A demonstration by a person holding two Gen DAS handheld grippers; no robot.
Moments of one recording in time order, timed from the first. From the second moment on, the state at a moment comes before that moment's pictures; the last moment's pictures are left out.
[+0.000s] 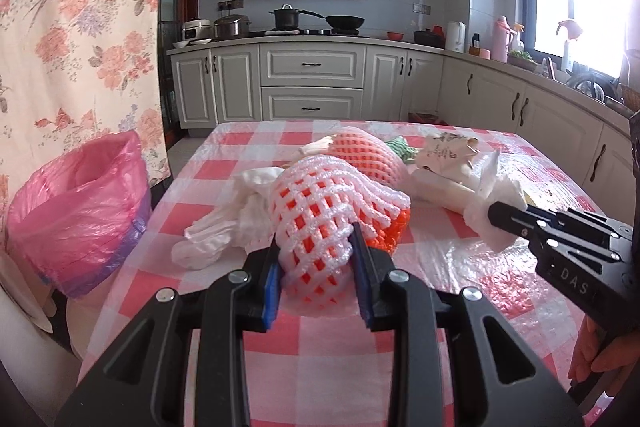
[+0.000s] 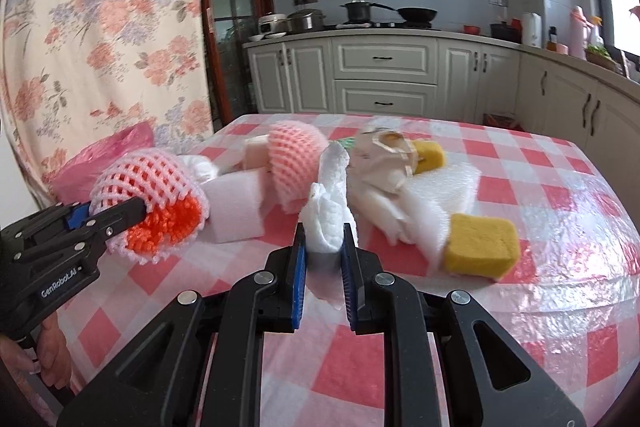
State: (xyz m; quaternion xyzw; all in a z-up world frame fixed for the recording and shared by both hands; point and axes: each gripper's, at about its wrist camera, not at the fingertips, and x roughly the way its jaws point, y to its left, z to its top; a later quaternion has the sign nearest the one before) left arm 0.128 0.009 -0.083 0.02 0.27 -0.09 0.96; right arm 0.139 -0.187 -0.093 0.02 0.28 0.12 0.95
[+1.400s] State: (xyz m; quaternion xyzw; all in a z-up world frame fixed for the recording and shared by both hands) left arm 0.209 0.310 -0.021 -0.07 0.21 0.16 0.96; right arm 0.287 0.132 -0.017 -0.06 0.23 0.39 0.89
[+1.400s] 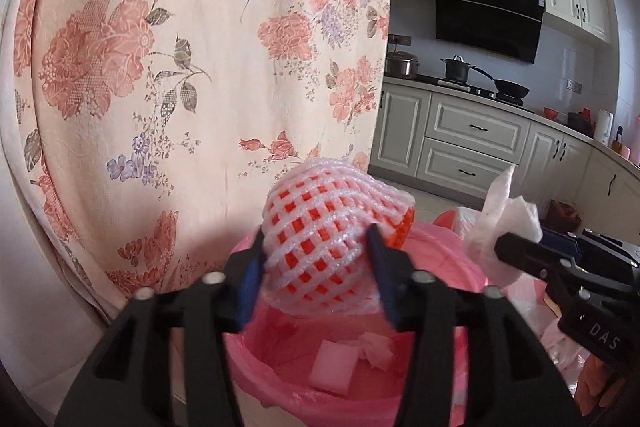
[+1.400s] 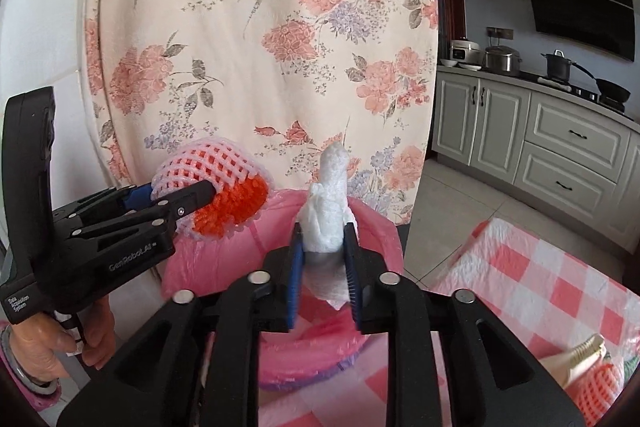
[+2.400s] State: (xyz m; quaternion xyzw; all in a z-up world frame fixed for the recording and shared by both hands) left arm 0.142 0.219 -0.057 -0.08 0.22 0.14 0.96; right arm 0.213 -0.028 -0.060 -0.02 0.25 0.27 0.93
